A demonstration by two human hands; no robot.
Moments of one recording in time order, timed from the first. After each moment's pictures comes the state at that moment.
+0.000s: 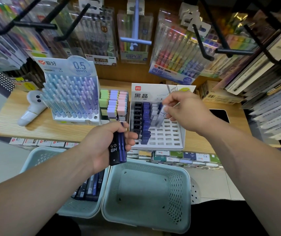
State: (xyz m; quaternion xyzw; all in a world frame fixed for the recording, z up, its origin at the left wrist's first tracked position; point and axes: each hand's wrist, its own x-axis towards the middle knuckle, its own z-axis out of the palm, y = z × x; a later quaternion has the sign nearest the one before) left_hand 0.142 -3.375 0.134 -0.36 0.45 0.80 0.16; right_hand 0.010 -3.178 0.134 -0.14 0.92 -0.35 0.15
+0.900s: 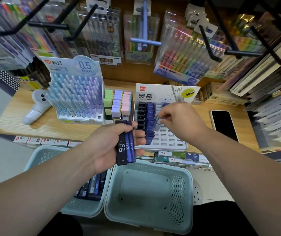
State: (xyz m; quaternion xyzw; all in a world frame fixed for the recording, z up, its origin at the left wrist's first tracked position) left_hand 0.145 -3.376 0.139 -0.34 0.45 0.81 0.18; right_hand 0.024 -3.189 0.113 -0.28 0.93 -0.20 0.09
